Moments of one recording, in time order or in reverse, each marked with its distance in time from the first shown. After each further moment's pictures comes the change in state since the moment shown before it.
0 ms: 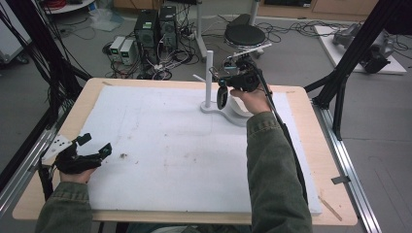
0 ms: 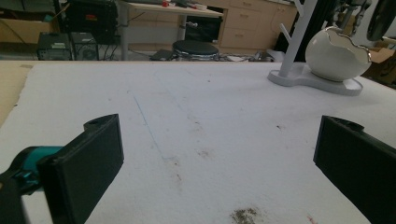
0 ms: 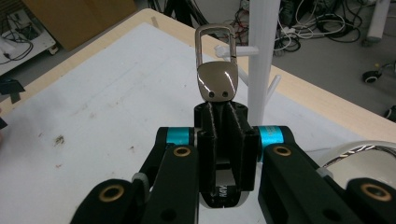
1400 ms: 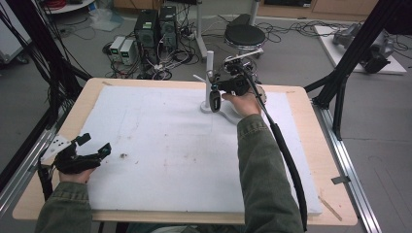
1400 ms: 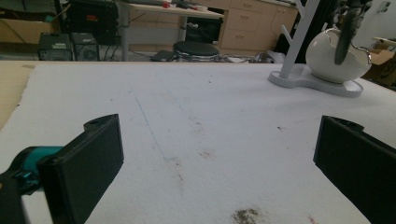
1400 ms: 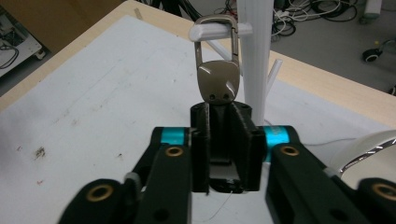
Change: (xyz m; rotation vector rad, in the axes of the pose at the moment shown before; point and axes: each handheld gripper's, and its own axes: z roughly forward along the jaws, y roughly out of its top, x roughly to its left) left arm 0.001 0.000 -0.001 -0.004 0.000 -0.002; right arm 0.000 -0.008 0.035 0.034 -0.018 0.067
